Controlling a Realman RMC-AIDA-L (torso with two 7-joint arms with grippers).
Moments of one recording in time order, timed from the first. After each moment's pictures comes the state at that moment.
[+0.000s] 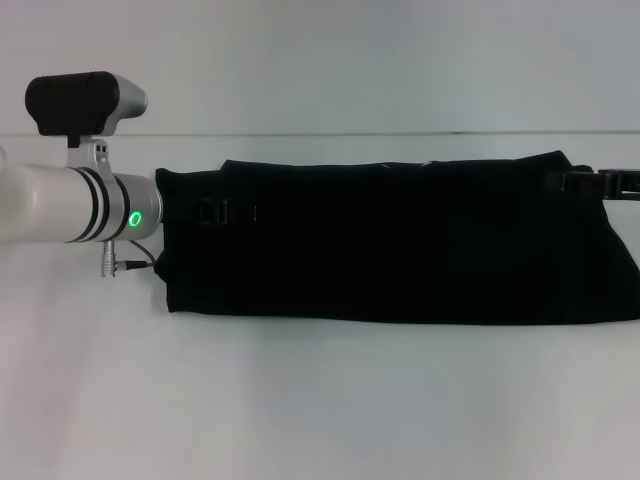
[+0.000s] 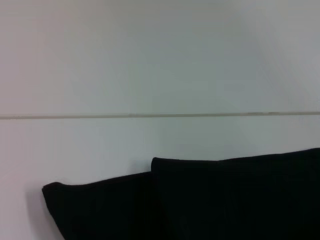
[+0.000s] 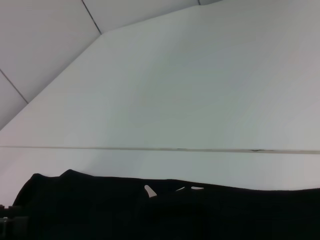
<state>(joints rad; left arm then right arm) -0.84 -2.10 0.89 0.48 2.36 0.67 -2.31 0.75 1.93 -0.38 -0.50 -2.33 -1.17 1.87</state>
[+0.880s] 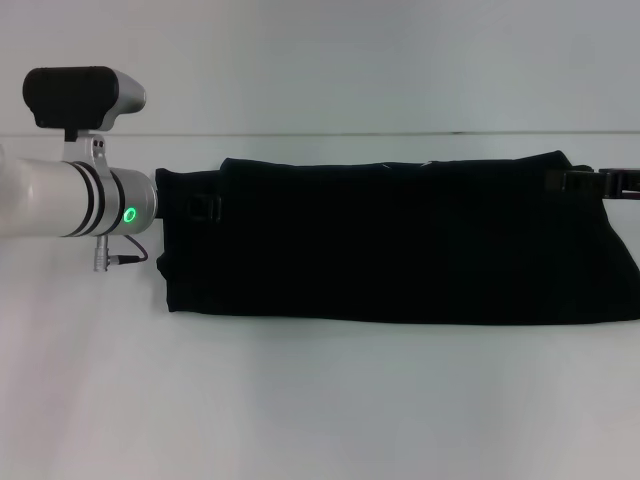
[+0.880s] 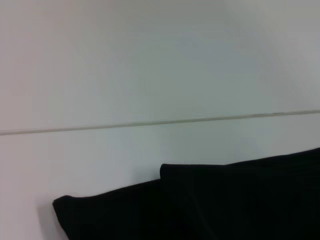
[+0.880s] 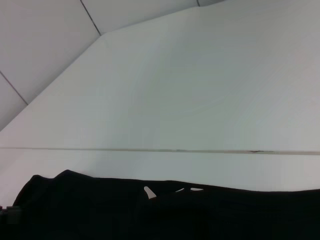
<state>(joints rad) -0.84 -2.09 0.89 0.50 2.38 0.67 -2.29 0.75 1.93 -0.37 -0.50 -2.33 -1.17 1.87</state>
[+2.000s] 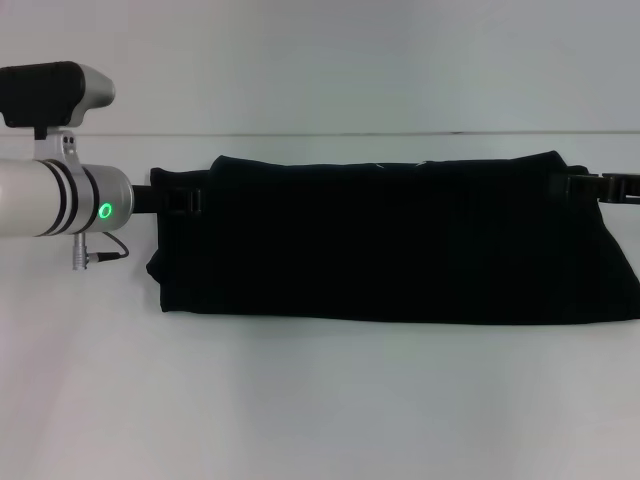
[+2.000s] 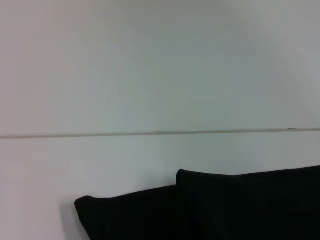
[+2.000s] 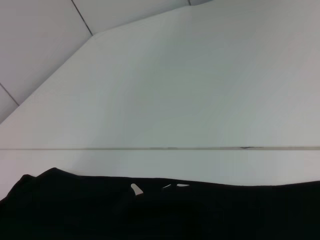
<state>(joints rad) -0.79 -2.09 0.86 0.56 2.37 0.71 -2.30 0.74 1.93 -0.37 -0.50 -2.33 -1.16 1.87</state>
